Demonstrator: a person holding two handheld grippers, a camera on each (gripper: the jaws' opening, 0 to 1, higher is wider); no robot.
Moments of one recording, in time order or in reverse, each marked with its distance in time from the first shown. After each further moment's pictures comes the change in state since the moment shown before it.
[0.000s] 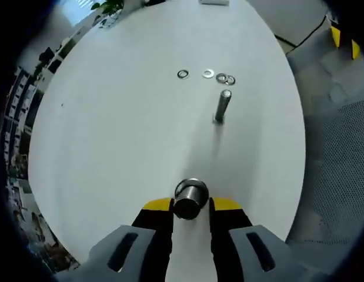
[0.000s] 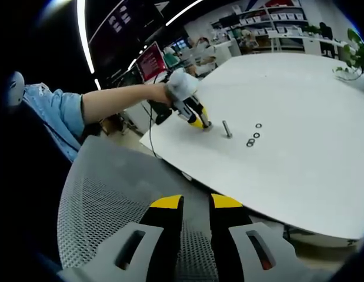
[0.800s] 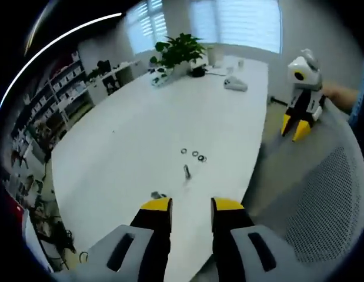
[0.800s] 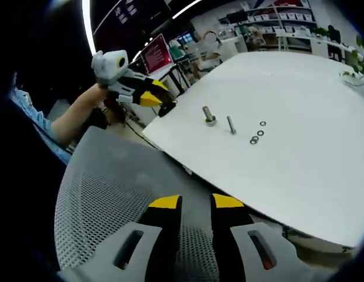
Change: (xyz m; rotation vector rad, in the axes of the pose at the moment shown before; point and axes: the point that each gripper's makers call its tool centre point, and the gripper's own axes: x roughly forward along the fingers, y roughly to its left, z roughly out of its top) left arm -0.168 -0.104 0.027 -0.359 -0.523 0.167; right arm 0.003 0.004 -0.006 -0.059 0.055 0.021
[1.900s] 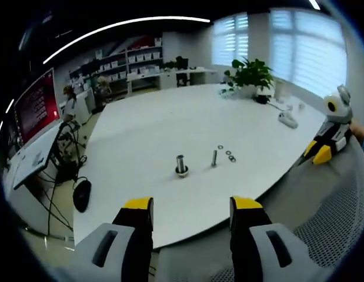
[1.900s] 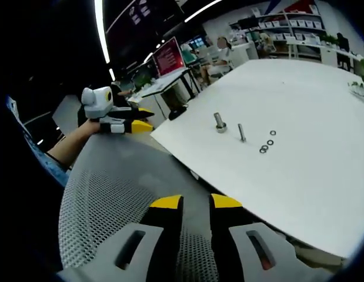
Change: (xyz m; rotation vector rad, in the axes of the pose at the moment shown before) left arm -0.035 0.002 -0.062 -0.356 -0.101 0.378; right arm 0.001 0.014 0.008 -0.060 -0.037 0.067
